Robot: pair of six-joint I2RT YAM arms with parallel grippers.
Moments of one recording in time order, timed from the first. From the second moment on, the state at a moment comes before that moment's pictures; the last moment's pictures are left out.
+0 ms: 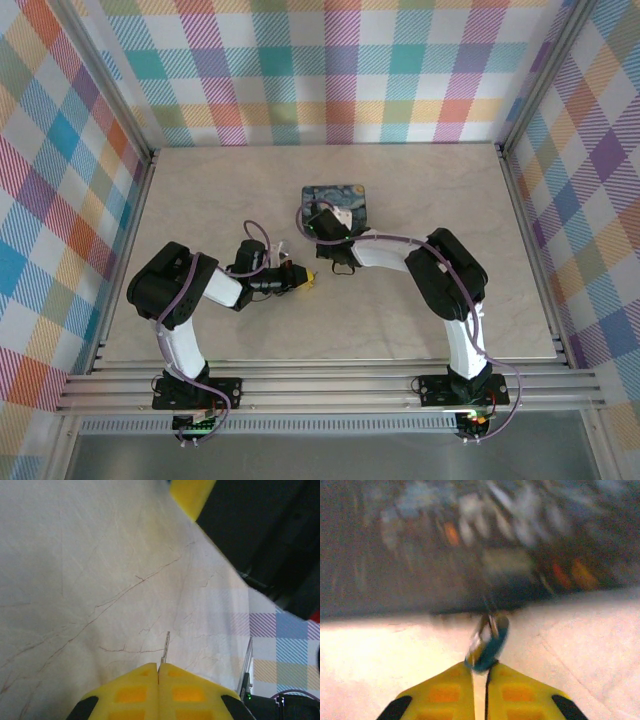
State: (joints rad) left arm -0.41 1.83 0.51 0.72 0.72 -0.85; right arm 0.78 2.01 1.29 -0.28 0.31 0.77
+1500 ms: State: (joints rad) left arm -0.25 1.75 1.01 0.00 0.52 -0.69; right arm 0.39 2.20 1.83 -0.56 -0.23 0.47
